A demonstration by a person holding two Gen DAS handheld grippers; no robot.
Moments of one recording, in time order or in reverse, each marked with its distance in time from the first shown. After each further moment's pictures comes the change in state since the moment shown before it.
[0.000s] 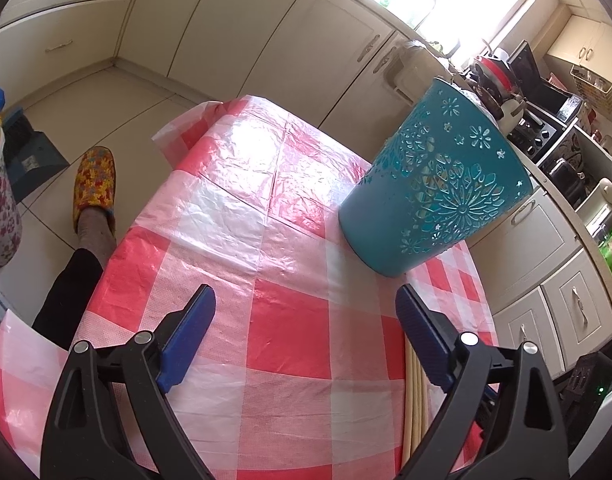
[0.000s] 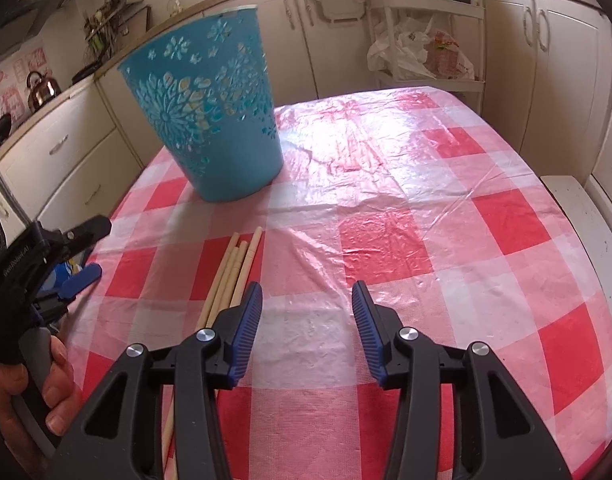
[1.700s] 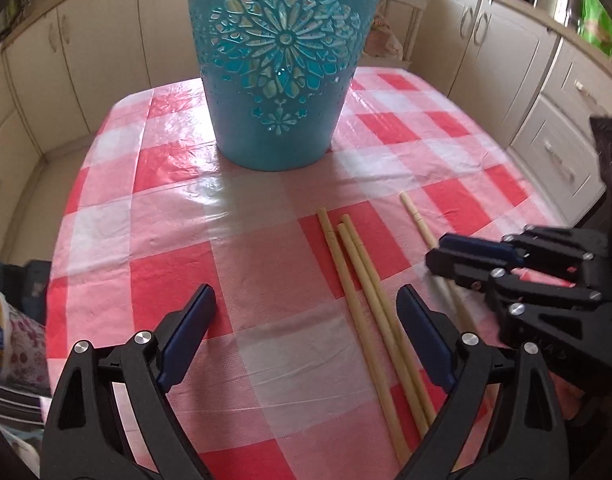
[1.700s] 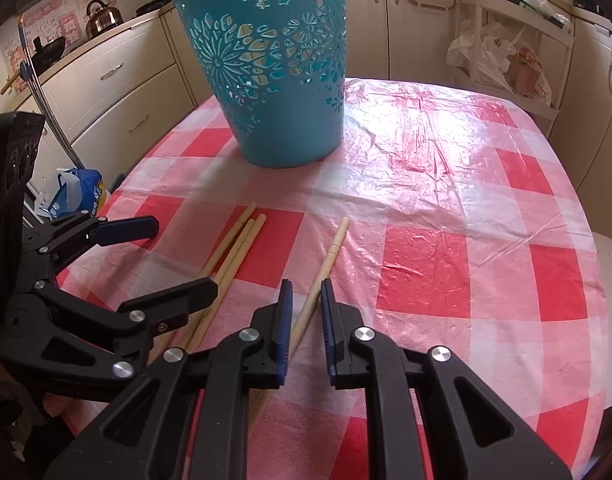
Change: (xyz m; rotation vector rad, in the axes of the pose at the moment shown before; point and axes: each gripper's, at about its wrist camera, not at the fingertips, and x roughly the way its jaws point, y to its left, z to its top) left arm 0.034 -0.098 -0.045 0.571 0.268 0.082; right arm 0.020 0.002 0.013 -0.235 0.115 0.153
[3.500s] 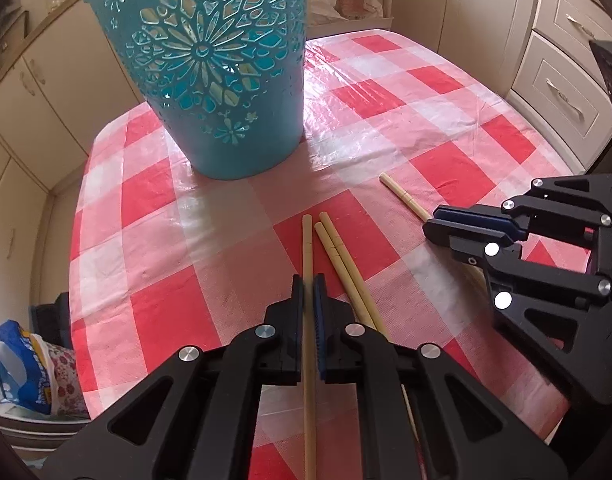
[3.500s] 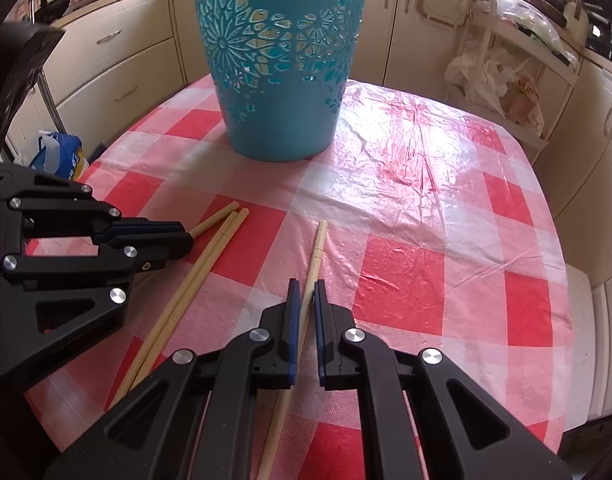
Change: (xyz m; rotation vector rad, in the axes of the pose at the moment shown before) left arm 0.016 -0.036 0.016 0.202 0.119 0.116; right arm 0.004 0.010 0.003 -0.109 0.026 -0.122
